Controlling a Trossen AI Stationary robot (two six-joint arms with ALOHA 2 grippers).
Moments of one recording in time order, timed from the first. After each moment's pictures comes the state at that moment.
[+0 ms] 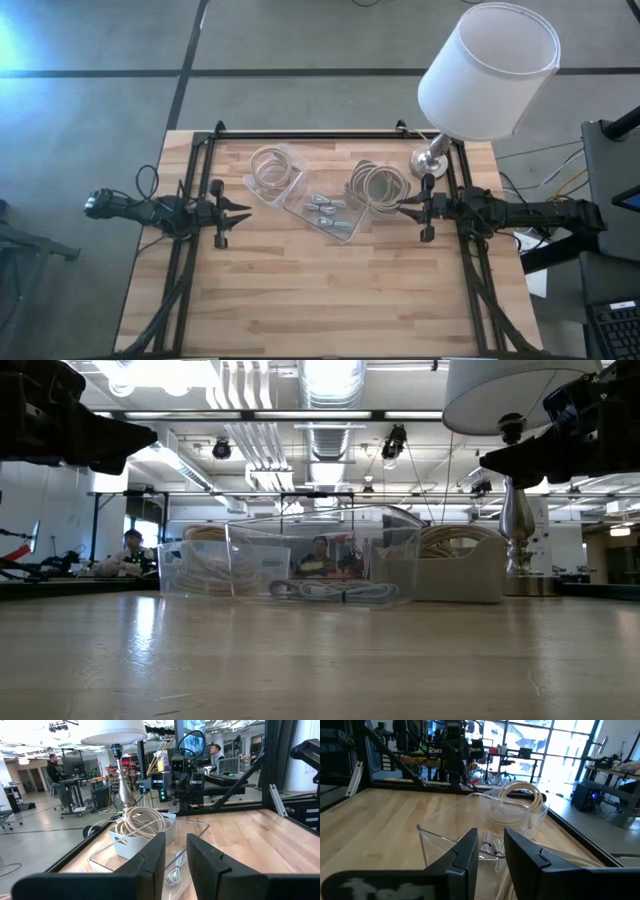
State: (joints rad) left arm -0.22 0.00 0.01 0.06 -0.33 0.15; right arm -0.09 0.34 0.01 0.30 0.00 -0.08
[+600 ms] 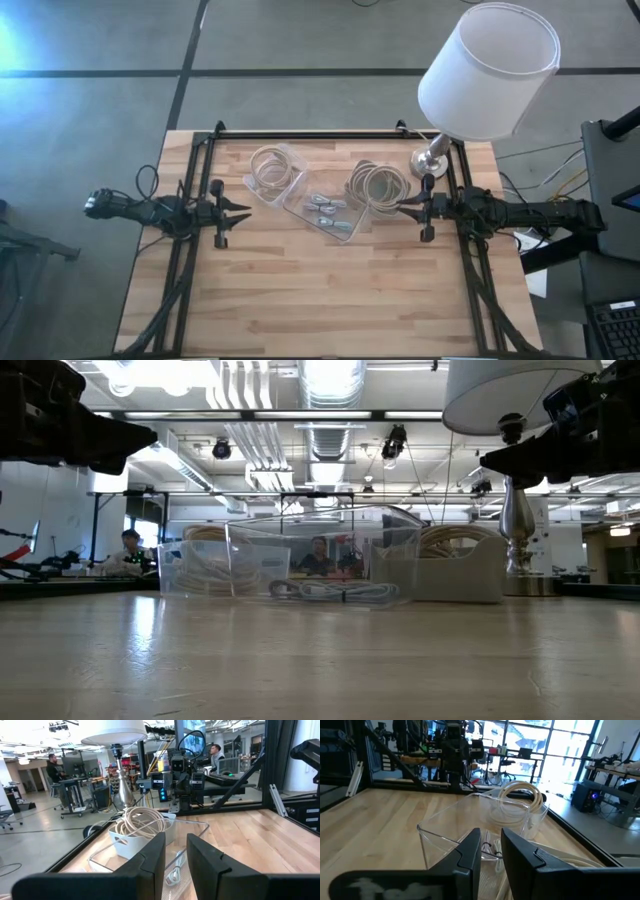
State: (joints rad) left arm -0.22 0.00 0.01 0.06 -0.33 0.15; right arm -0.09 0.34 0.01 0.30 0.00 -0.08
